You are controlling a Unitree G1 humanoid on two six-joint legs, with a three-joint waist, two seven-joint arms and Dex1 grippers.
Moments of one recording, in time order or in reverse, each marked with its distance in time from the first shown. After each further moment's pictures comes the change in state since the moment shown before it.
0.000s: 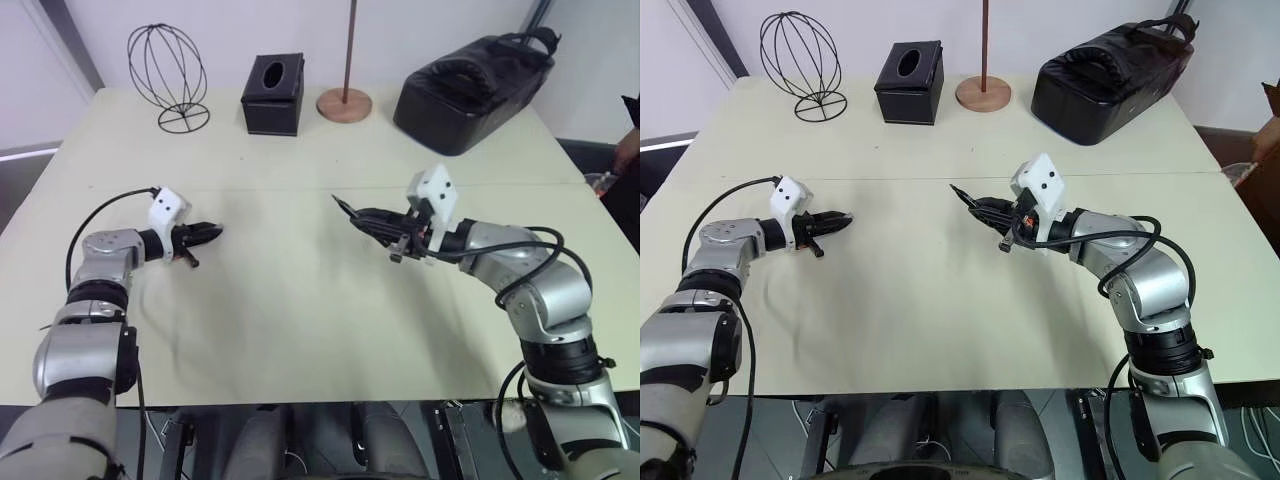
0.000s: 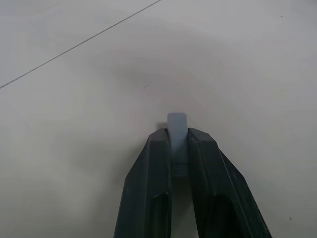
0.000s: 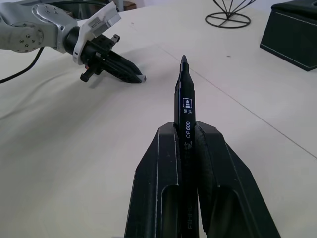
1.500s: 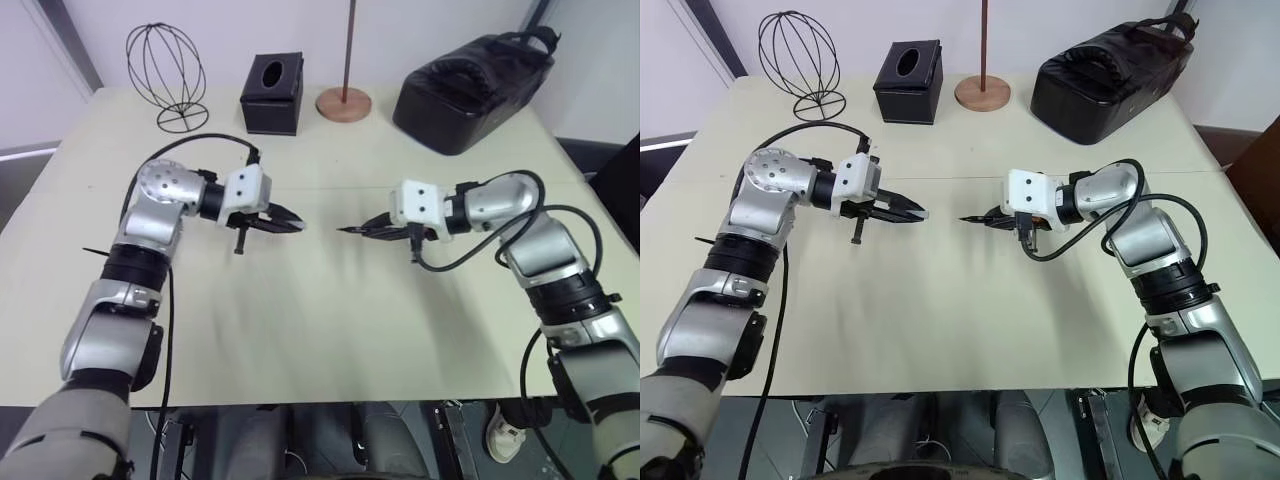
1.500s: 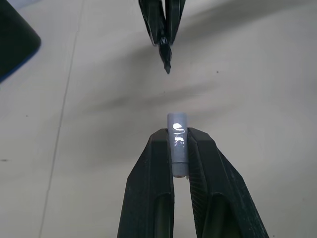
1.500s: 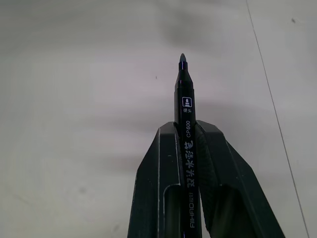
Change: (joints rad) left arm -0.058 -0.087 -0.244 -0.601 -0.051 -0.027 -0.400; right arm -0.271 -0.166 0.252 0.418 -0.391 -0.532 0.463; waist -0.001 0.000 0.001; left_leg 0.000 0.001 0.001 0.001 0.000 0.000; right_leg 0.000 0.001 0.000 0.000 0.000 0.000
